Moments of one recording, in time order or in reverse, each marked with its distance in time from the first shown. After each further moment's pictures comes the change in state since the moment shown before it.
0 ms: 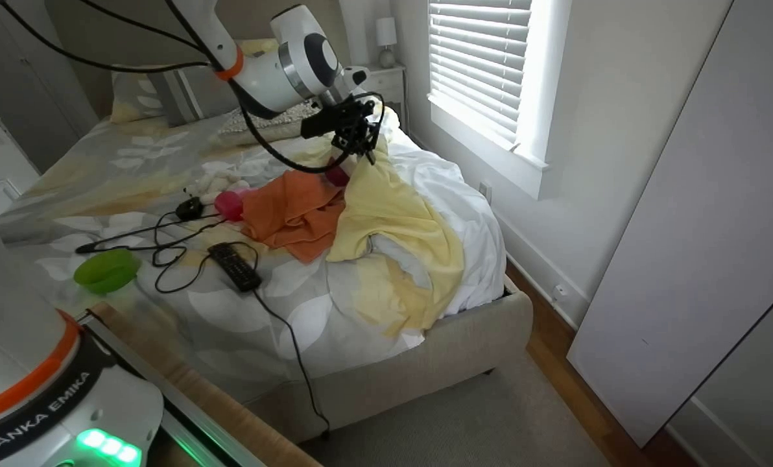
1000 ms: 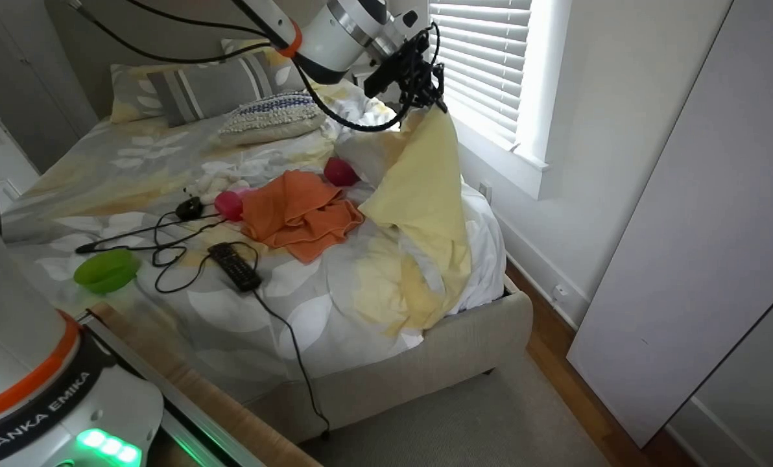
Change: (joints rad) arm 0.029 0.115 -0.208 0.367 -0.191 -0.180 0.108
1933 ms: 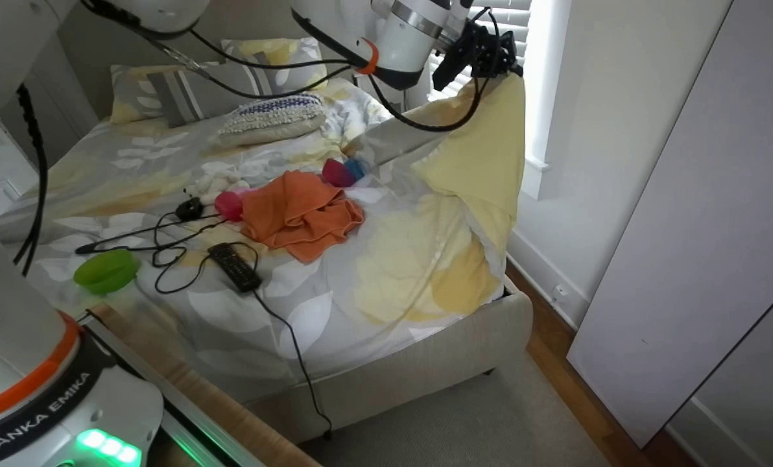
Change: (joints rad) arm -0.102 0.324 -0.194 0.481 -0.088 0.066 0.337
